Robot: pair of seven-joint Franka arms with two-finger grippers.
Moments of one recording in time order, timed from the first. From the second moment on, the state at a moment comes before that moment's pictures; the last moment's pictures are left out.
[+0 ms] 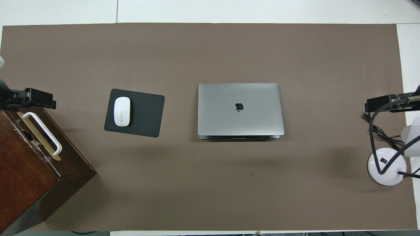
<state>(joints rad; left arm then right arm) -0.02 -0.04 -0.02 -1.67 -0.02 1.62 -0.02 -0.01 -0.12 0.03 -1.68 -0.03 1.61 0.01</state>
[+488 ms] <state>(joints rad) -0.02 -0.04 -0.01 -1.67 -0.02 1.62 -0.02 0.00 -0.12 0.03 -1.69 -0.03 1.61 0.01</state>
